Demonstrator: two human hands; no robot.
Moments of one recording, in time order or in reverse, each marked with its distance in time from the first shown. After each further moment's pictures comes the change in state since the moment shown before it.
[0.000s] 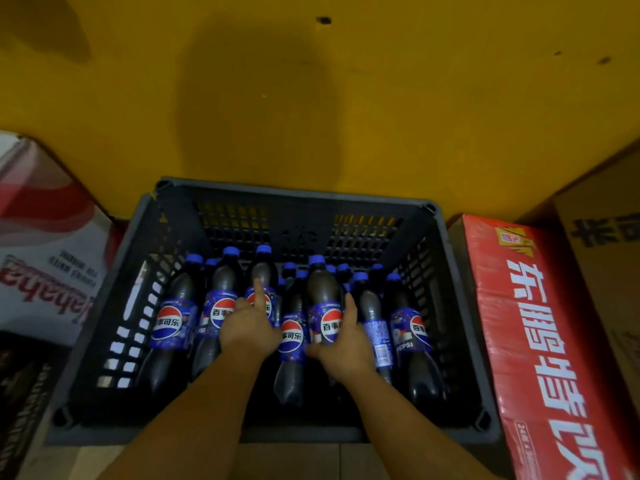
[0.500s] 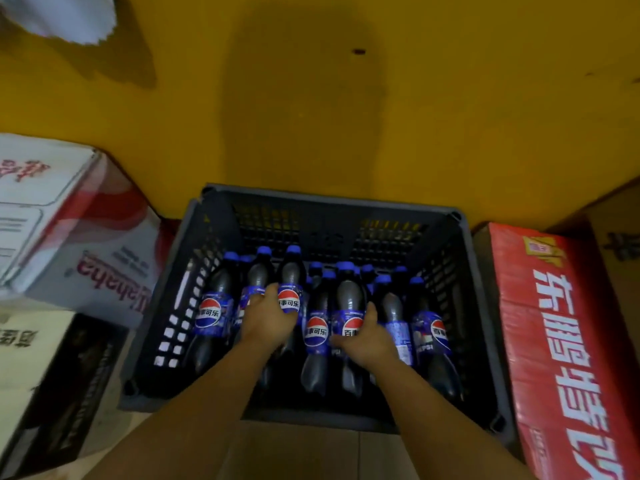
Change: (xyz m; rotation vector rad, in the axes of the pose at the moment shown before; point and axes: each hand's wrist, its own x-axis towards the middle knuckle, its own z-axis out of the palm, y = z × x) left_hand -0.021 -0.017 -0.034 -0.510 0.009 -0.104; right_hand 0.002 -0.016 -0.014 -0.058 -0.178 0.125
